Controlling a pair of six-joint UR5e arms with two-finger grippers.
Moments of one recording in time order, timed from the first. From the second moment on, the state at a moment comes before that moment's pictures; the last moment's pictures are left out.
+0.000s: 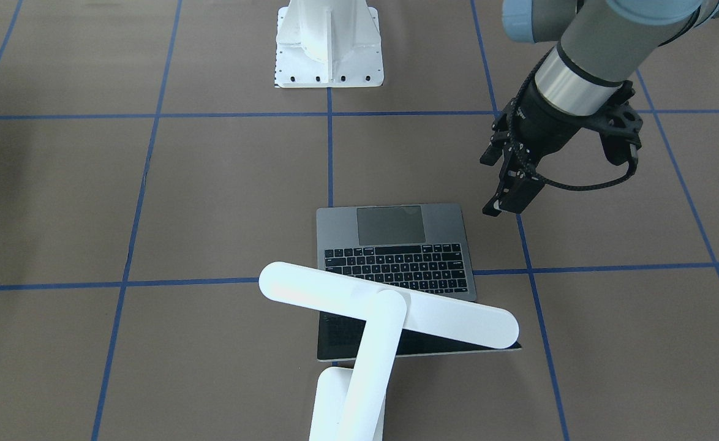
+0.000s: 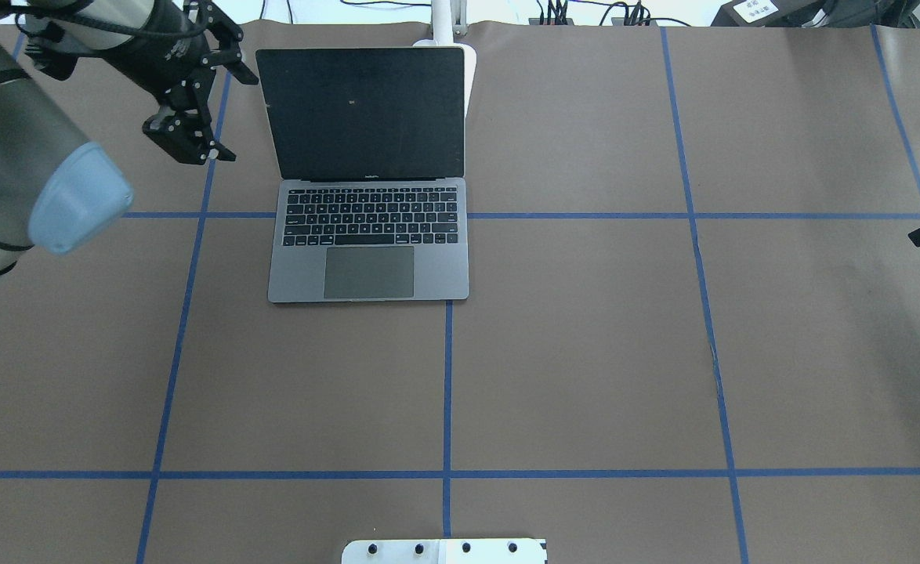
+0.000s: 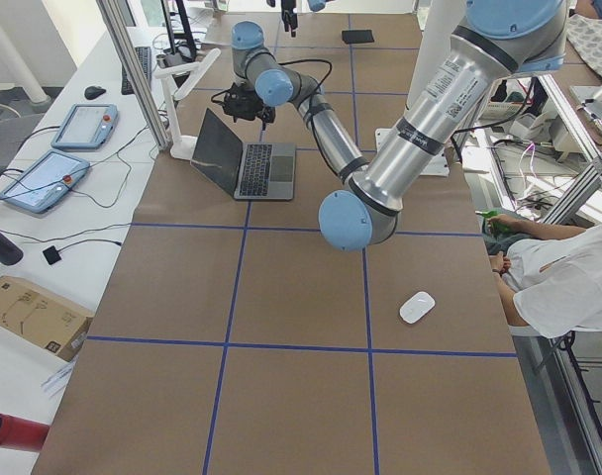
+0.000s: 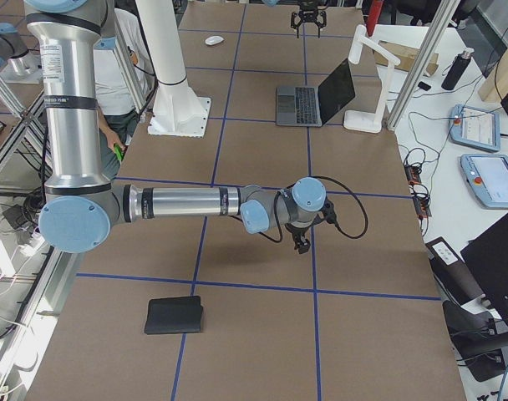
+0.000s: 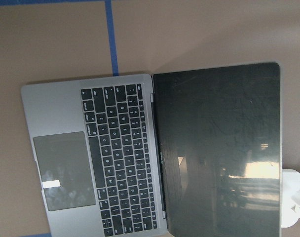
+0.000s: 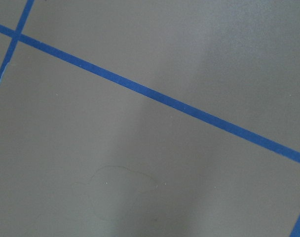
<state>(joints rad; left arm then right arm) -0.99 -2.16 -1.89 -1.51 -2.24 -2.28 1.32 -1.55 1.58 -1.29 2.48 -0.04</state>
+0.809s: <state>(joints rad) -1.06 -1.64 -2.19 -1.50 -2.25 -1.32 1.33 -1.73 1.67 -1.27 2.53 -0.07</state>
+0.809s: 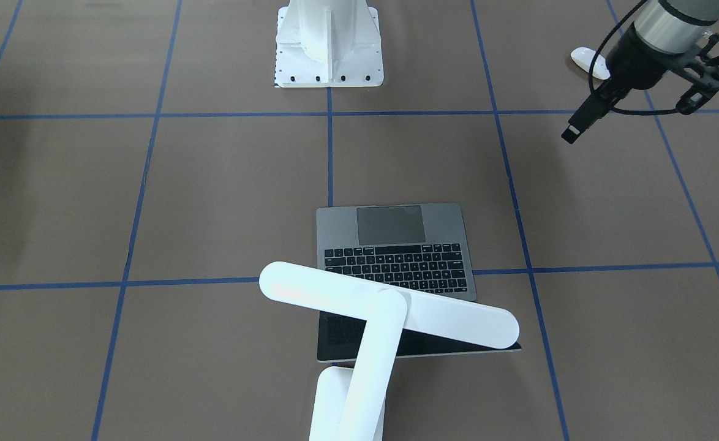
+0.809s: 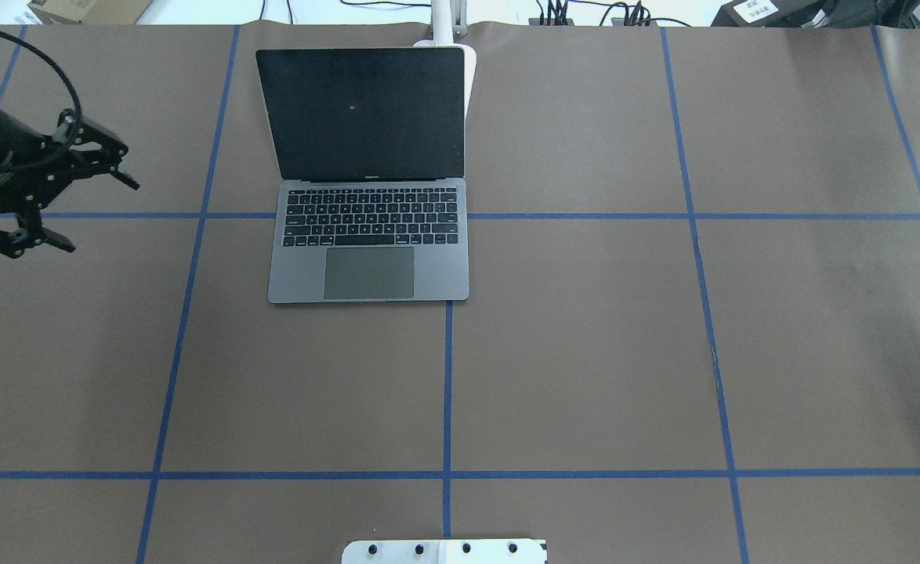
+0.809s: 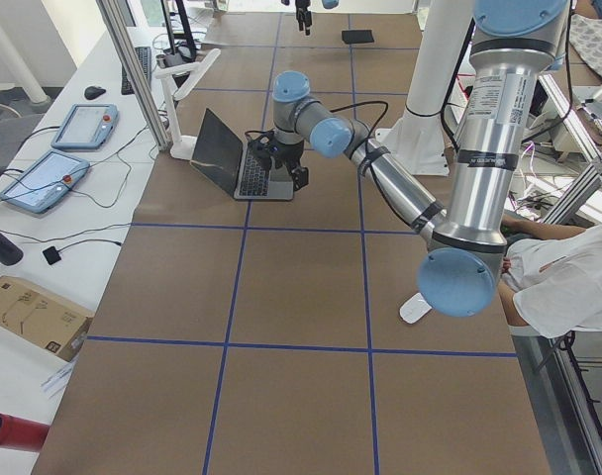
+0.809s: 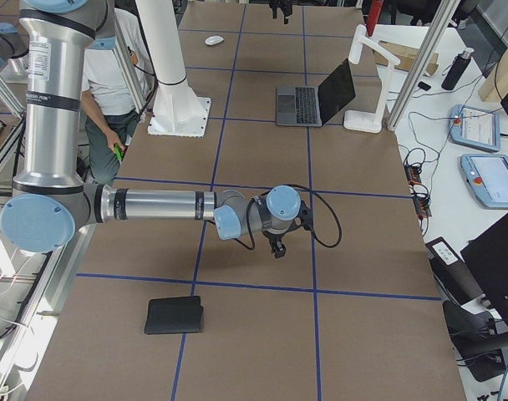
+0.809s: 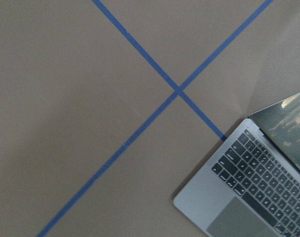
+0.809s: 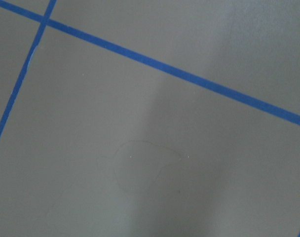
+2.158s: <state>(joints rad) -1.43 -1.42 -2.11 -1.51 -2.41 -0.22 1.30 -1.88 1.46 -1.36 2.69 -0.81</state>
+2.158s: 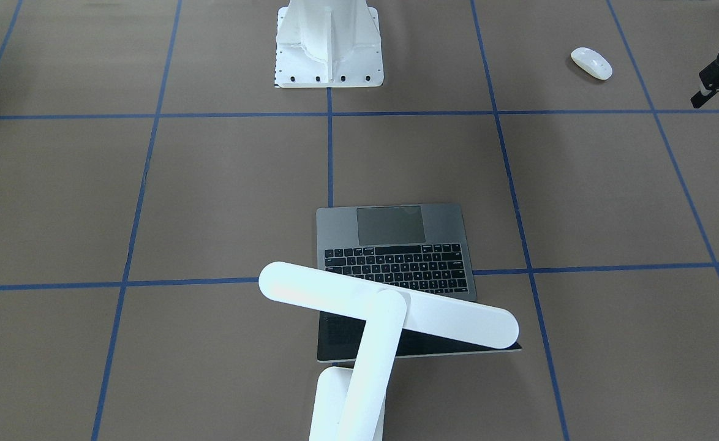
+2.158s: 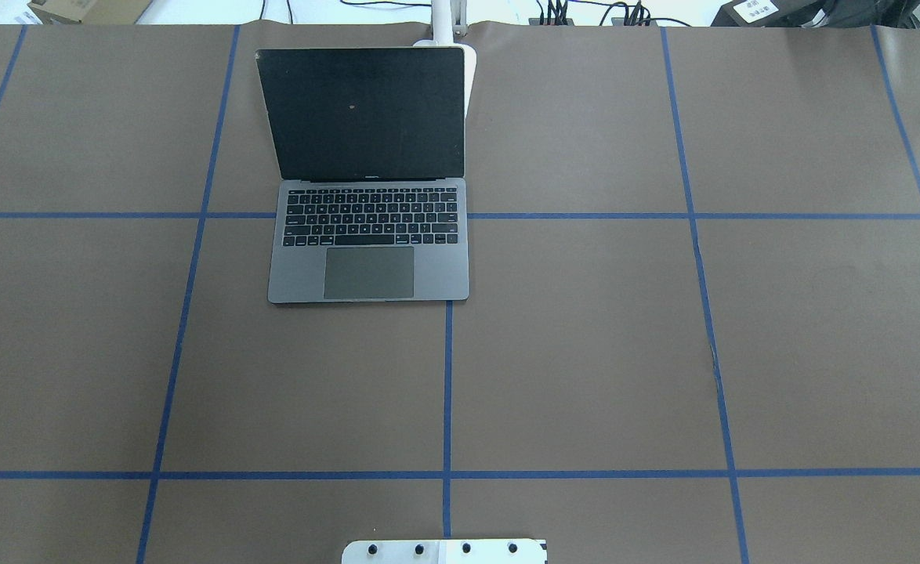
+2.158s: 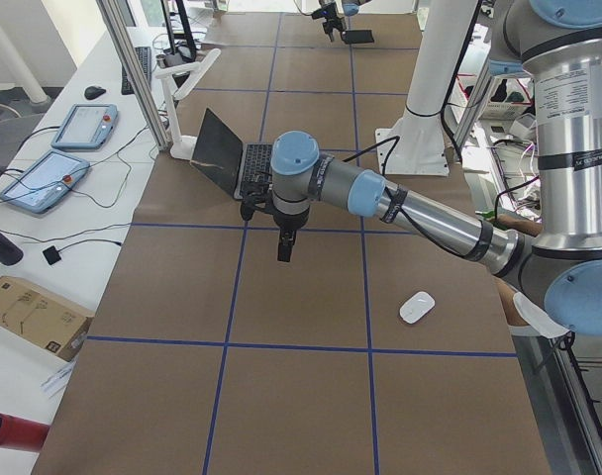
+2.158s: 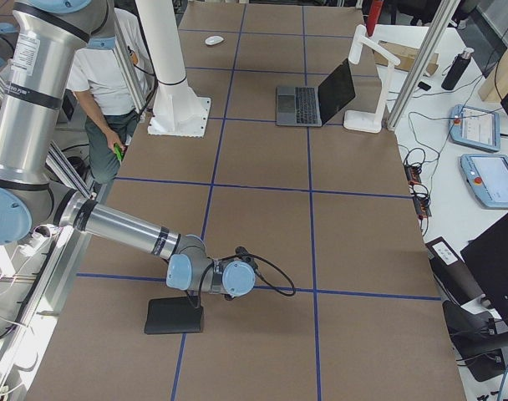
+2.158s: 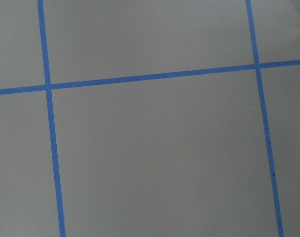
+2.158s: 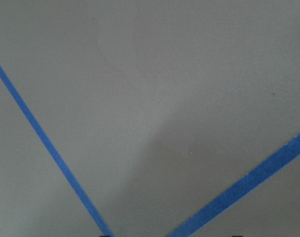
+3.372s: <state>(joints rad) -1.44 -1.40 -2.14 -1.52 -2.41 -0.23 1.18 -1.94 1.71 -1.75 2.70 -1.00</state>
